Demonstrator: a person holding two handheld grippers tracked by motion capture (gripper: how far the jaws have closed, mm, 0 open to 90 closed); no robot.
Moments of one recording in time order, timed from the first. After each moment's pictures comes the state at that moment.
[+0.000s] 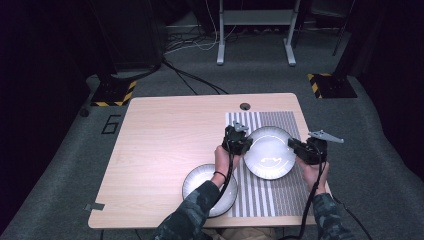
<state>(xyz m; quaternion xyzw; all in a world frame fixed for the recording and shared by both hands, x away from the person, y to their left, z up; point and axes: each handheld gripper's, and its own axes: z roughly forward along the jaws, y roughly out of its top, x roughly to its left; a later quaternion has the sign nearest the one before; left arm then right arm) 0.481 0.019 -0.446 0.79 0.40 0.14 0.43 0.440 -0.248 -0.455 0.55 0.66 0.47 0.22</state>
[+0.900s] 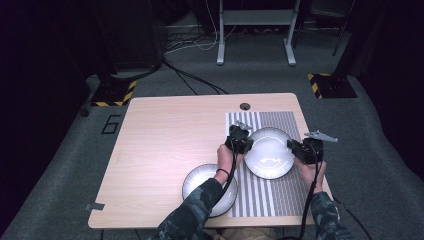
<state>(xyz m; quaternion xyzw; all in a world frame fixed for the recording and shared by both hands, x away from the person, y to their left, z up) 0.496 0.007 -0.458 0.81 0.41 0.14 0.39 0.452 -0.247 -0.472 0.56 0.66 0.44 0.23</state>
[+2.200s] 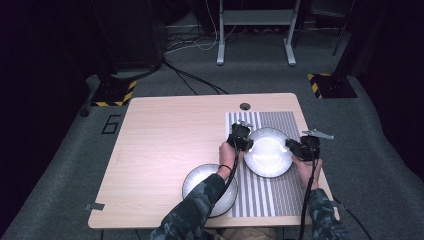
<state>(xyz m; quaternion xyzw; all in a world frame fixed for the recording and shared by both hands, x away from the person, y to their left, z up) 0.517 -0.002 -0.472 0.82 0.43 0.13 0.36 0.472 -0.248 -0.488 0.59 0.65 0.43 0.21</state>
